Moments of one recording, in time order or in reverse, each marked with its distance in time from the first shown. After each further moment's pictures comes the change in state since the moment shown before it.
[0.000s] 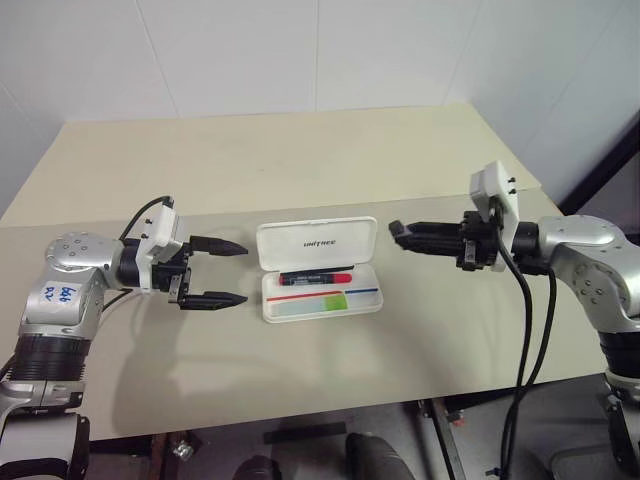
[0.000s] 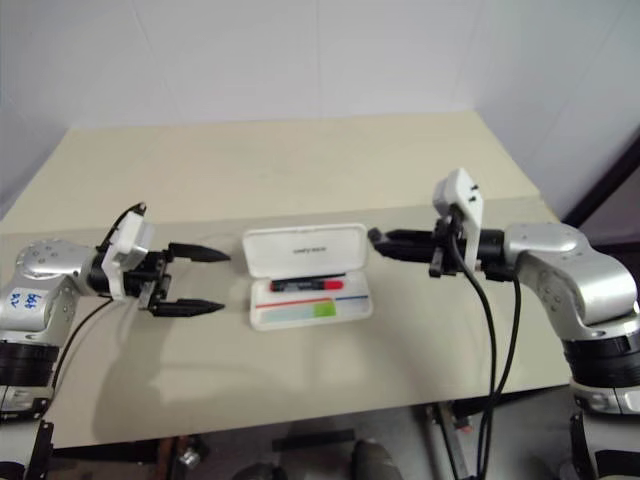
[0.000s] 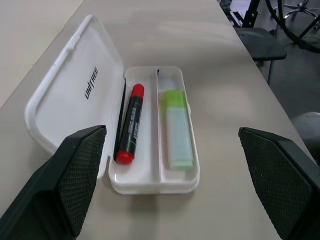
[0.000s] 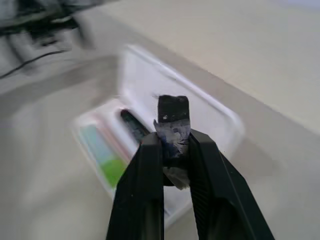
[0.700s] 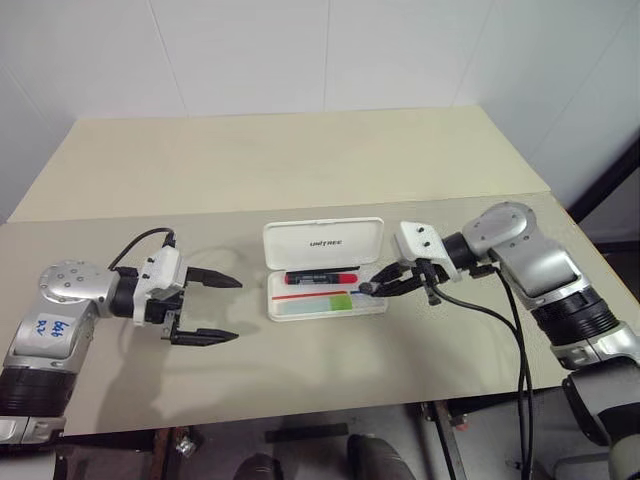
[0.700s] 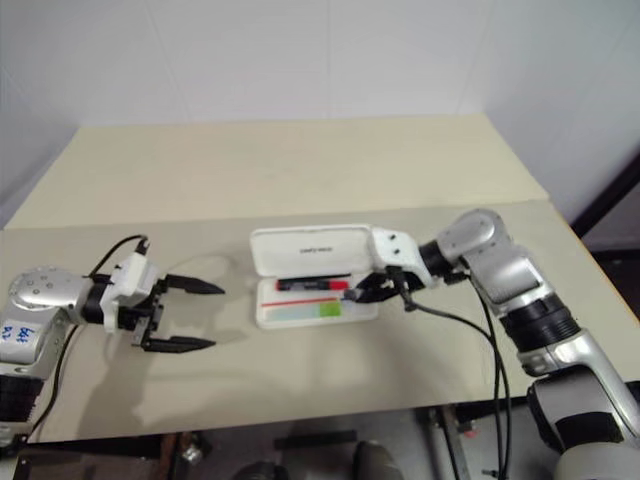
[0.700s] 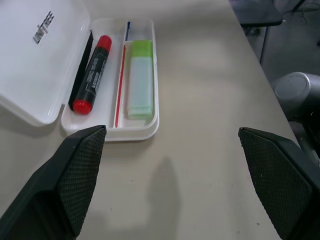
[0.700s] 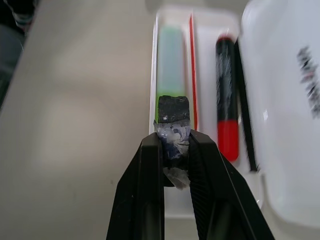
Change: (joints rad) left arm 0.175 0.050 0.000 -0.120 0.025 -0.082 0.025; right arm -0.187 0.128 0.334 0.274 -0.489 -0.334 0.335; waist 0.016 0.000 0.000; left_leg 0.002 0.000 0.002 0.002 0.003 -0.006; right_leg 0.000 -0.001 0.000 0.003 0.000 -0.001
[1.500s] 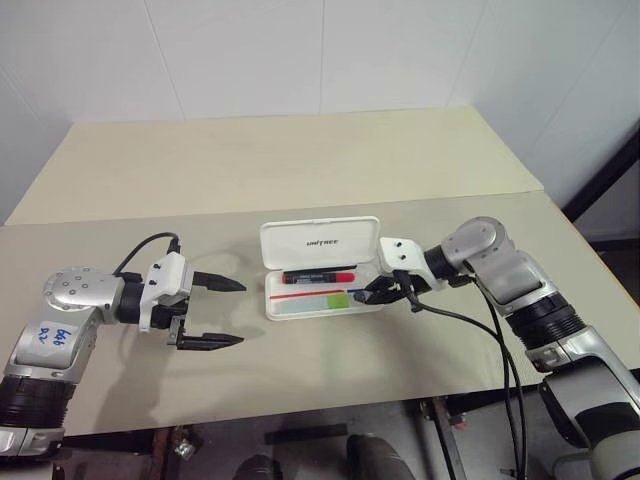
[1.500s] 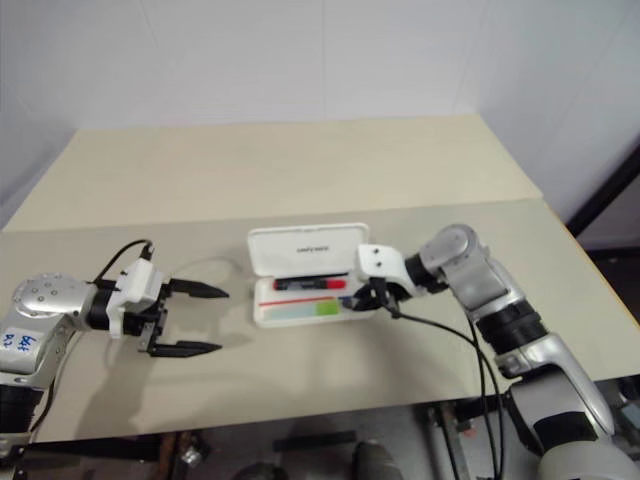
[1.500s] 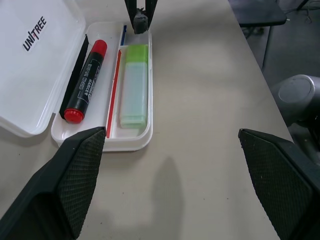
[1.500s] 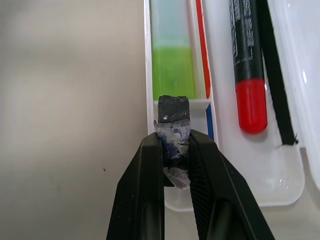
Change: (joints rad) left arm 0.052 0.000 0.003 -0.073 -0.004 0.029 0.055; right arm 0.006 0.090 0.015 0.105 -0.151 0.001 -0.025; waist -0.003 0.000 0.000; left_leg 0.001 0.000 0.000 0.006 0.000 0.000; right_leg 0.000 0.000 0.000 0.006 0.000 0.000
